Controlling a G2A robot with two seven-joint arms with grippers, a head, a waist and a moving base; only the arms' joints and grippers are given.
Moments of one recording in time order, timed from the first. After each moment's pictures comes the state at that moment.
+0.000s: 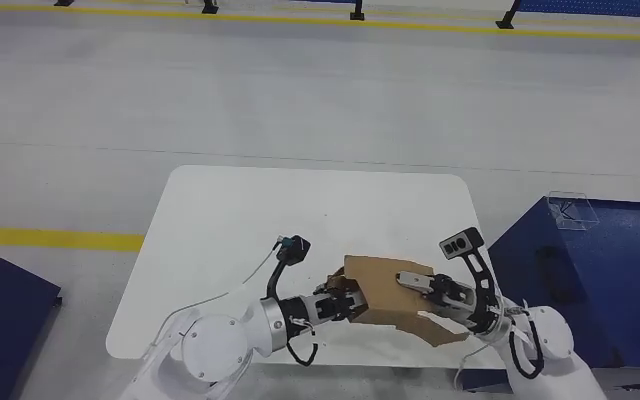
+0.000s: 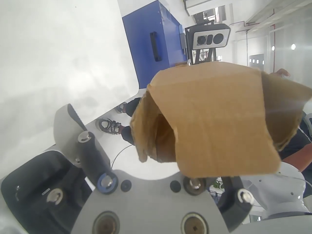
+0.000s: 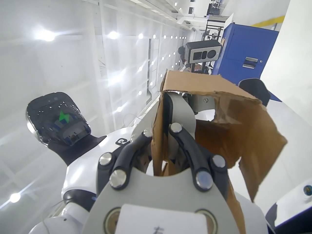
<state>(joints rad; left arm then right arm) 1.18 -1.18 -0.99 -2.09 0.07 0.40 -0.68 -1.50 -1.01 1.53 -1.86 0.85 -0.10 1.06</state>
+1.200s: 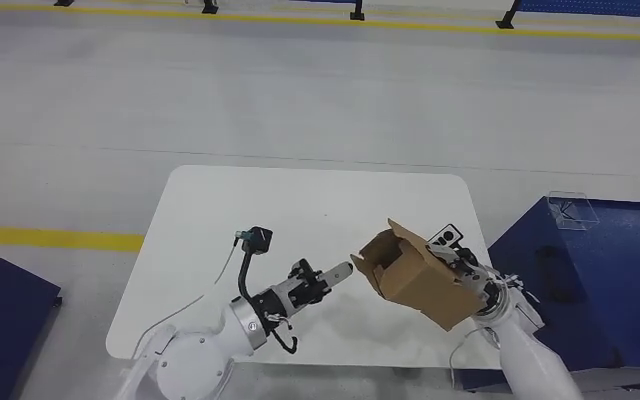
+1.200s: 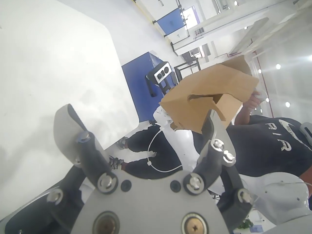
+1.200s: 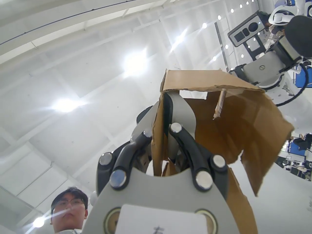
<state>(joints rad) 1.30 -1.17 -1.09 -2.16 0.14 0.24 -0.51 -1.36 -1.05 1.45 -1.62 1.34 0.25 1.19</state>
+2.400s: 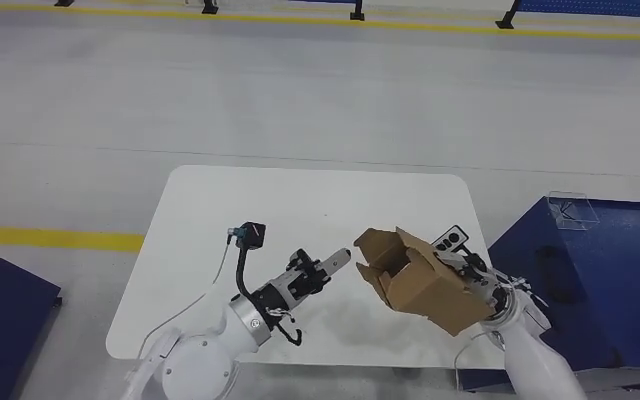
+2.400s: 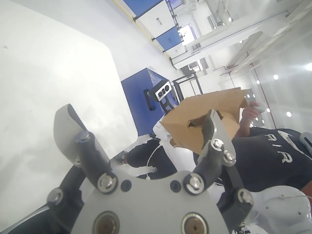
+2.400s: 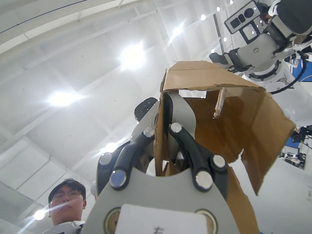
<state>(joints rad) 1.31 -1.19 -1.09 -2.17 0.16 0.25 -0.42 -1.38 -1.05 1.49 -1.64 1.33 0.26 1.24</state>
